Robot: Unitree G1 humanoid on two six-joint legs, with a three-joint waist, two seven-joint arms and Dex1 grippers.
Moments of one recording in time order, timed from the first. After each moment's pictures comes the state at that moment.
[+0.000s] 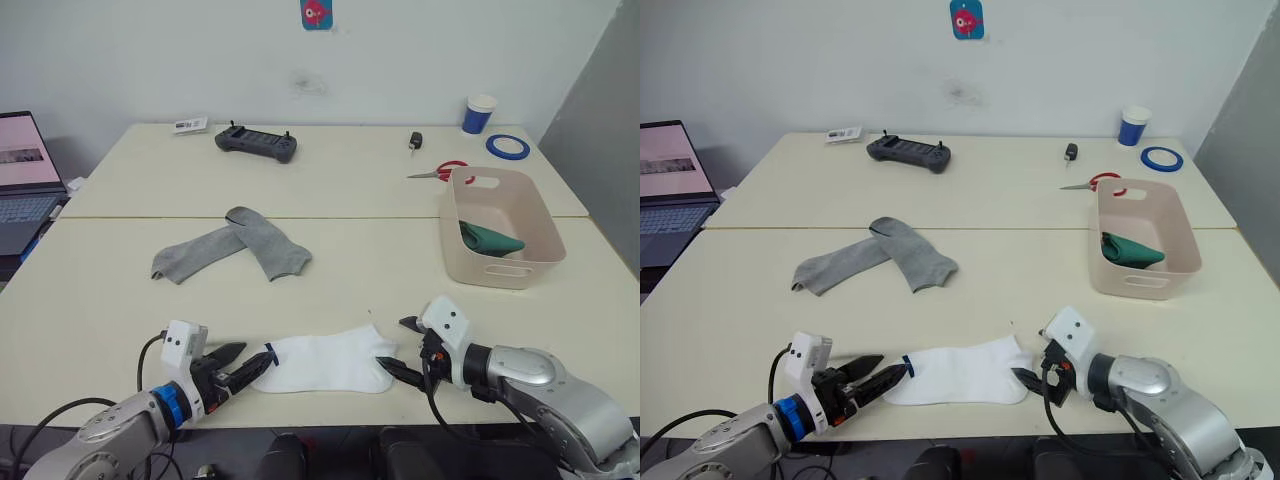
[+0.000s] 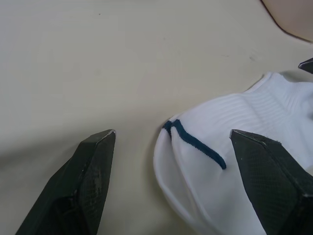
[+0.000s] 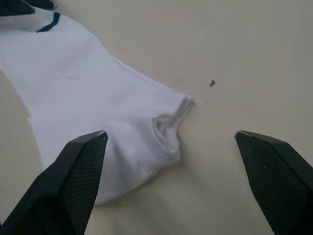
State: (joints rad) left arm 0.35 0.60 0.23 -0.53 -0.81 0.73 -0.48; right arm -0.01 -0.62 0.19 -0.67 0.39 0.87 0.52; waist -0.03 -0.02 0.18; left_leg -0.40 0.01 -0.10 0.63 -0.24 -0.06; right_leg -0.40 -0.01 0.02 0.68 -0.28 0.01
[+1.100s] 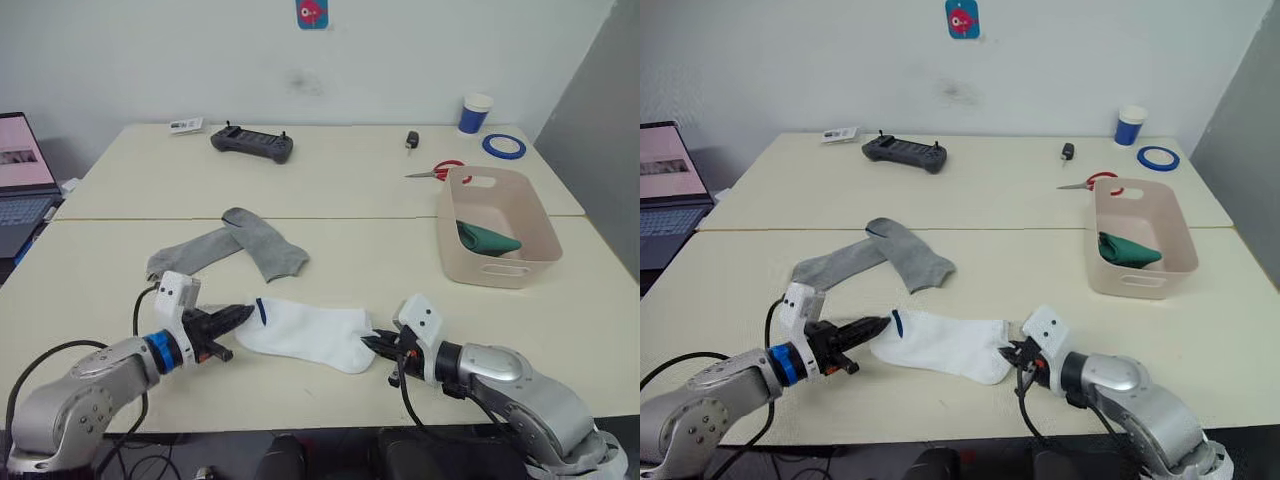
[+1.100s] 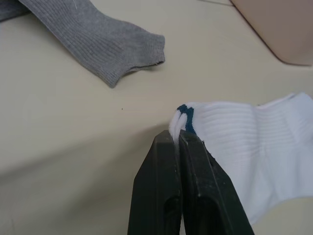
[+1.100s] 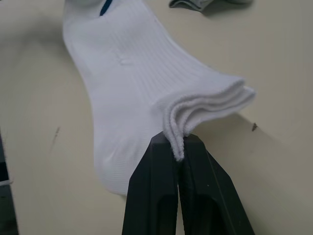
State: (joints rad) left arm 0.06 0.71 0.27 -0.35 -0.84 0.85 -0.57; right arm -0.09 -0.49 0.27 -0.61 0.36 0.84 0.50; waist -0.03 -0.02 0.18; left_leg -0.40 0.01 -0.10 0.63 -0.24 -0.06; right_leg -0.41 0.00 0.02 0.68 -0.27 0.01
